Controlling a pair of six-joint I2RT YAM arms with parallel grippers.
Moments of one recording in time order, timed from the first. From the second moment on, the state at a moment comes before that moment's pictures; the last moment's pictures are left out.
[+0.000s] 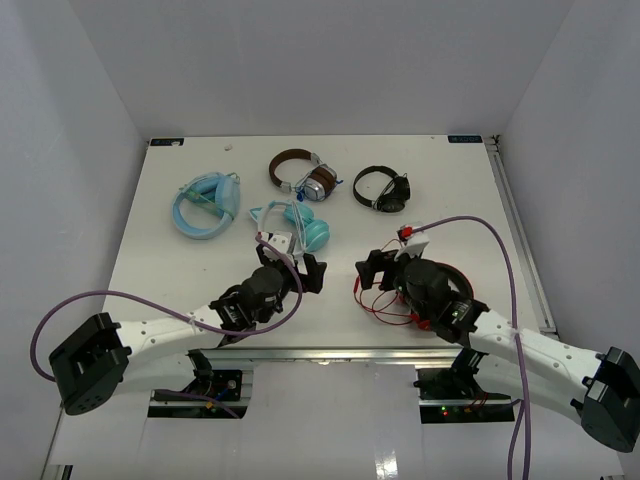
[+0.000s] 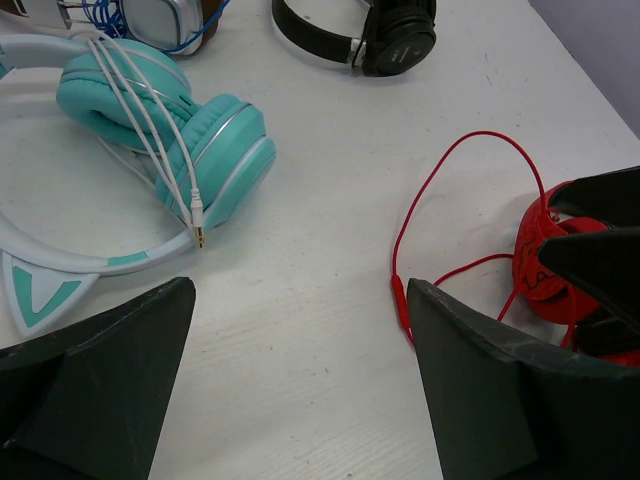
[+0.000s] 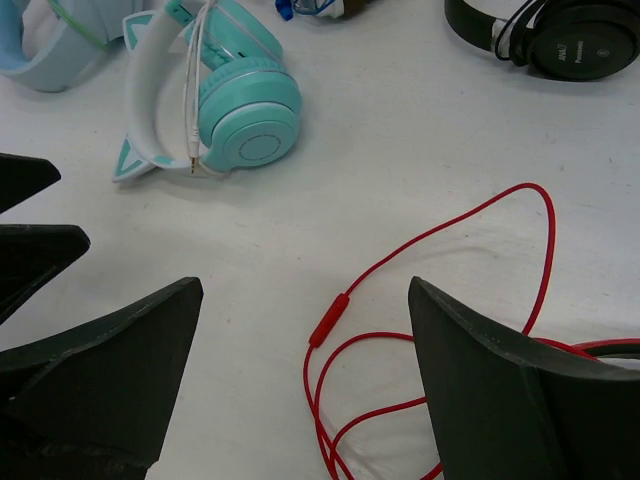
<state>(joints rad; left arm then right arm) -0.99 1.12 0.43 0.47 -0.50 -0.39 0.90 0.86 0.42 0.14 0.38 0.40</state>
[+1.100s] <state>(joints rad) -0.99 1.14 0.48 0.41 -0.48 -0.39 0.55 0.66 0.46 -0.86 0.67 1.11</state>
